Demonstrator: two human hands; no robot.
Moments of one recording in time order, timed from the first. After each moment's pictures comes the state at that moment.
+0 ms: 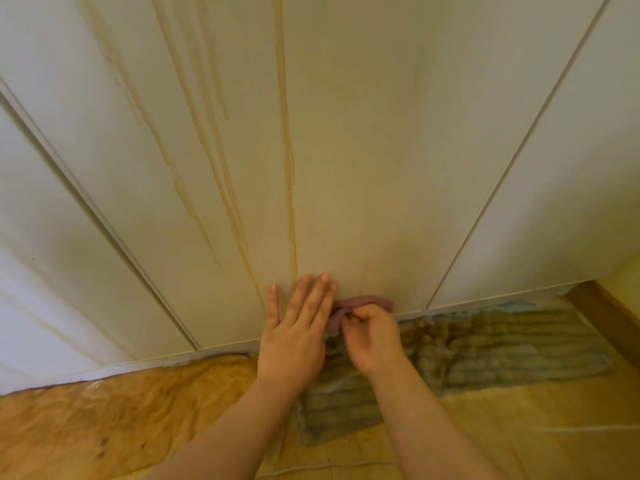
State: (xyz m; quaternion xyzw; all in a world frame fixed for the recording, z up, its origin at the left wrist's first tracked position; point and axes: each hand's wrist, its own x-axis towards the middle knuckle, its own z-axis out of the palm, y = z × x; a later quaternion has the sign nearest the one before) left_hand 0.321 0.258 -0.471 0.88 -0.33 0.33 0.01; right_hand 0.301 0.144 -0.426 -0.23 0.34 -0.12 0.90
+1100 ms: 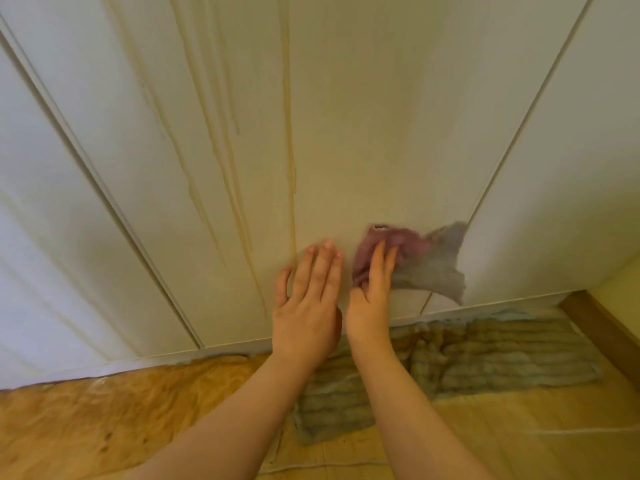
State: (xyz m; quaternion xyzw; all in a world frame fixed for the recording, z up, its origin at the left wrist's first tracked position) left_hand 0.314 0.236 -0.416 0.88 -0.26 0.39 0.08; right_hand 0.297 0.152 -0.390 -0.71 0.19 -0.26 0.63
